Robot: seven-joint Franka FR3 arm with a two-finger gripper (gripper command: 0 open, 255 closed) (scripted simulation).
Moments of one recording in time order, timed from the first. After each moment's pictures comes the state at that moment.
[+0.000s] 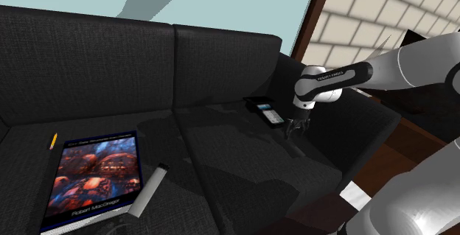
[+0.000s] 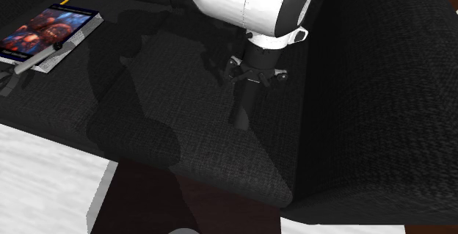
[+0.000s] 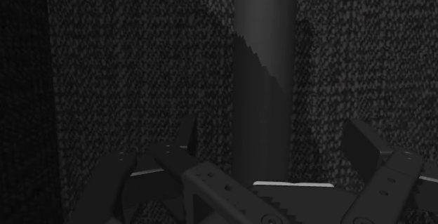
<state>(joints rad) -0.10 -0.13 -0.28 -2.43 0.02 2.09 -0.19</state>
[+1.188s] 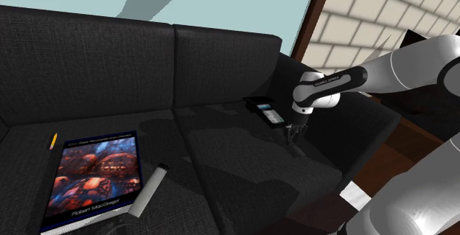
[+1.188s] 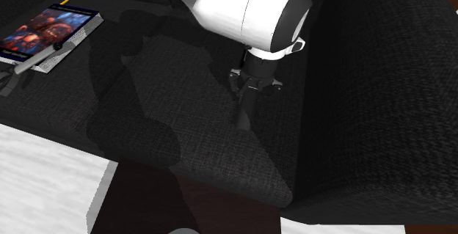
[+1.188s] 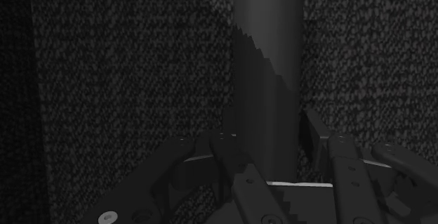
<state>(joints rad) -0.10 -0.09 -0.28 -2.47 0.03 2.17 -0.20</state>
